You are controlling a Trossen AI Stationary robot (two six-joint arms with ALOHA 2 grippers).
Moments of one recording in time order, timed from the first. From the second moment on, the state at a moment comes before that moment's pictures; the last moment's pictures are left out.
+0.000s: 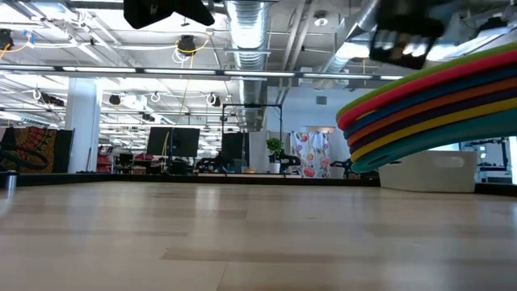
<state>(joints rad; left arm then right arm) -0.48 1.51 1.23 -0.45 -0.51 -0.84 0.37 1.57 1.07 -0.23 -0.46 0.70</state>
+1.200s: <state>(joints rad) -0.39 1.50 1.23 -0.66 -0.28 -0.54 0.86 2.03 1.62 -0.67 -0.06 0.85</state>
